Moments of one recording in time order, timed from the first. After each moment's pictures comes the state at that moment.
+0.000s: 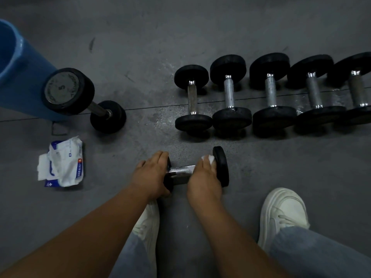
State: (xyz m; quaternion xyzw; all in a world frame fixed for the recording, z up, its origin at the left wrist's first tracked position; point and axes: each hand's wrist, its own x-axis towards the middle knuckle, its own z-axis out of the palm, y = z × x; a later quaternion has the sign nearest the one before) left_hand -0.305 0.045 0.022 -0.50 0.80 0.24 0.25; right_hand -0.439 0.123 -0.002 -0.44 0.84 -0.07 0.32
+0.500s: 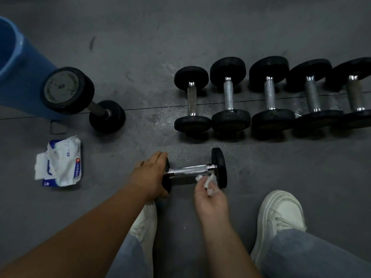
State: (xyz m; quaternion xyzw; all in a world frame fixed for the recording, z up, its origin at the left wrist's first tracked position) left_hand -0.307 0.042 0.024 -0.49 0.80 0.23 0.25; right_hand -0.453 0.145 -0.008 0.53 0.28 -0.64 0.47
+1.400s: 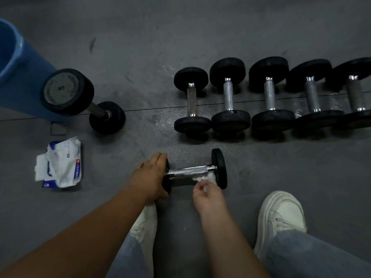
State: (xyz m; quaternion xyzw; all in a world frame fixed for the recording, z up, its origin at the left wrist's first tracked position) left_hand -0.308 0.042 0.023 -0.50 0.80 0.23 0.26; right_hand -0.453 0.126 -0.003 0.49 0.45 -0.60 0.45
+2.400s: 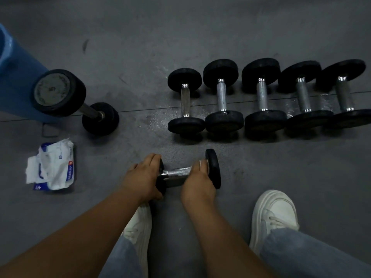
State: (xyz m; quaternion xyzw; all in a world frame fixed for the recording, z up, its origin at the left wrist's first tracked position) left_hand -0.310 0.046 0.030 -0.50 0.79 0.24 0.25; right_hand -0.444 0.120 0.010 -0.37 0.86 -0.04 0.35
